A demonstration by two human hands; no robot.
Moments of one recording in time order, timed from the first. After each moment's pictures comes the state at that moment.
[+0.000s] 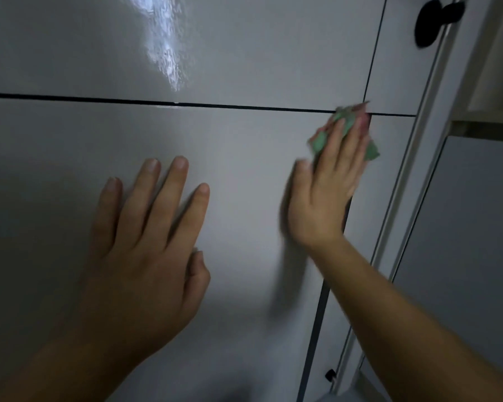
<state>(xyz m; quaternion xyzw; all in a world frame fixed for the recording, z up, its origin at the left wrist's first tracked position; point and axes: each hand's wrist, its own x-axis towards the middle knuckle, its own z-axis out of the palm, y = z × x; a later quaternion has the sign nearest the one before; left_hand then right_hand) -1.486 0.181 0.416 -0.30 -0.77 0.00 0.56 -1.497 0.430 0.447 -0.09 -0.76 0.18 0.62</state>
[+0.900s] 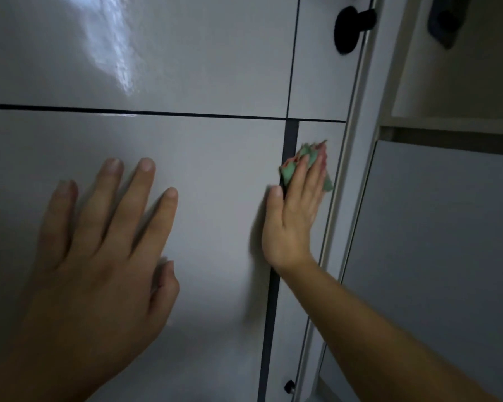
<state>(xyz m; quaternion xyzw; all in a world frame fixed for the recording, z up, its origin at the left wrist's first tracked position) -1.502 0.243 0.422 -0.37 -0.76 -0.03 0.54 -1.488 0.499 0.414 -0.10 -0.78 0.25 0.57</state>
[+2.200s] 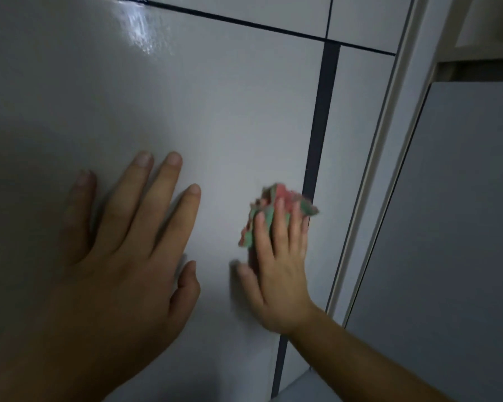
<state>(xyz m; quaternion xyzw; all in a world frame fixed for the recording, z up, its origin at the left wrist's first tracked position) -1.491 0.239 0.368 -0.38 -0.77 -0.02 0.52 -1.470 0.460 0.282 0.02 -0.87 0.09 0.49</state>
